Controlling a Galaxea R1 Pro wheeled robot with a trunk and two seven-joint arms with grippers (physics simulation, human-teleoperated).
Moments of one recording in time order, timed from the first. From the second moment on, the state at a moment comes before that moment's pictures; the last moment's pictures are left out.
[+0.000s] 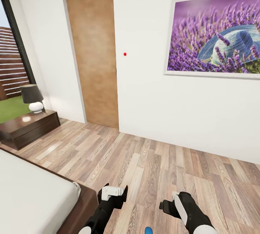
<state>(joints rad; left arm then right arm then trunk) 0.01 -0.15 -0.27 -1.38 0.07 0.09 0.01 -0.49 0.10 -0.28 -0.60 -0.02 0.72 -0.07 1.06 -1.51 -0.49</state>
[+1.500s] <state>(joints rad) 0.01 -0.15 -0.27 -1.38 0.07 0.09 0.01 -0.49 0.10 -0.28 -0.60 -0.02 0.72 -0.07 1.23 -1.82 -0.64</state>
